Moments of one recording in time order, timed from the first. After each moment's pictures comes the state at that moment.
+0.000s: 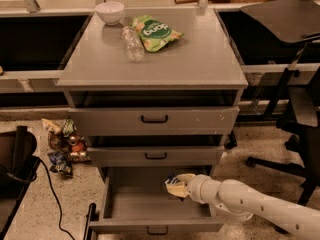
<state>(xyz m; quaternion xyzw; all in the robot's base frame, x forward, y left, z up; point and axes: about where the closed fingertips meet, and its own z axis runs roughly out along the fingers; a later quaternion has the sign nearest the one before) 0.542 -0.084 0.429 -0.28 0.84 0.23 0.41</state>
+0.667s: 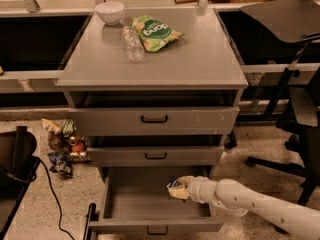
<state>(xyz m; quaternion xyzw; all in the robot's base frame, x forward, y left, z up) 0.561 -0.094 0.364 -0.32 0.83 0.21 0.40</state>
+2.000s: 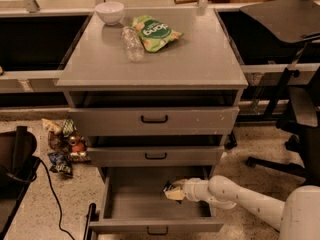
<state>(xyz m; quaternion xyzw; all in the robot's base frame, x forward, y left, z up) 0.588 -0.078 0.268 -0.35 0.83 0.26 0.35</state>
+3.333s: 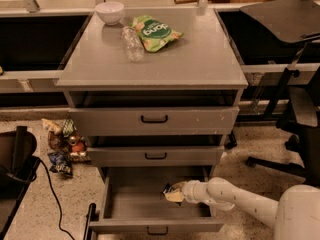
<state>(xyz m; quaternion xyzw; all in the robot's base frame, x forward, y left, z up) 0.586 -0.075 0.245 -0.34 0.83 0.26 0.34</state>
